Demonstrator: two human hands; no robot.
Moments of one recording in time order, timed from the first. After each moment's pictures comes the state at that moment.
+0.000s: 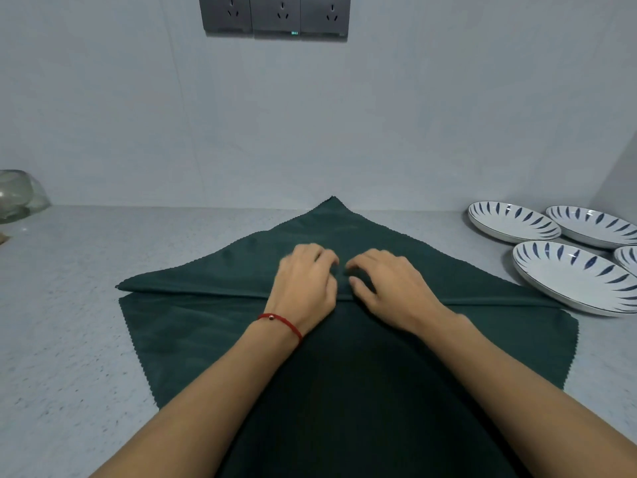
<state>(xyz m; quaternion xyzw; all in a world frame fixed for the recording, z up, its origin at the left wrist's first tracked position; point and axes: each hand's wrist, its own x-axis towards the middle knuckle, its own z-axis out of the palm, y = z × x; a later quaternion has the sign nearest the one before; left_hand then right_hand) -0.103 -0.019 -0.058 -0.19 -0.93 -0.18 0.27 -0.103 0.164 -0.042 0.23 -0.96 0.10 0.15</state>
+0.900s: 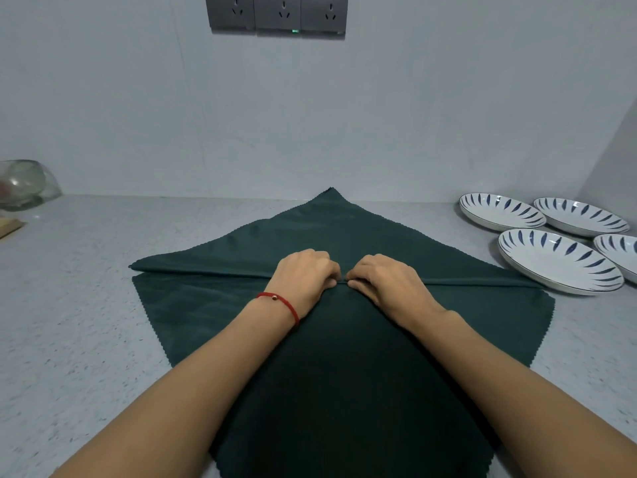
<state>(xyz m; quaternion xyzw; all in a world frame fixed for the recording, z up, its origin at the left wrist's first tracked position) -0.079 -0.022 -0.042 -0.22 -0.96 -0.07 0.14 -0.080 0.176 -0.064 0.27 -0.94 0.12 0.16</state>
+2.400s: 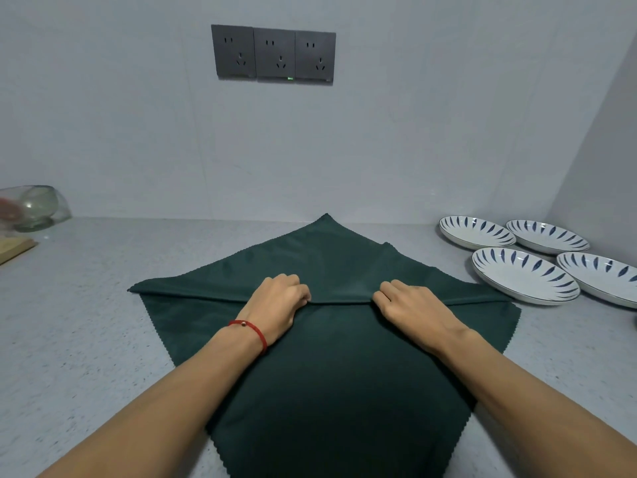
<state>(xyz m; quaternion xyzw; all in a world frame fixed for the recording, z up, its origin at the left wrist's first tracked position) -0.055 -0.057 -0.058 -0.26 -0.94 -0.11 0.20 -0.038 0.224 -0.049 0.27 -0.91 -0.22 0.23</state>
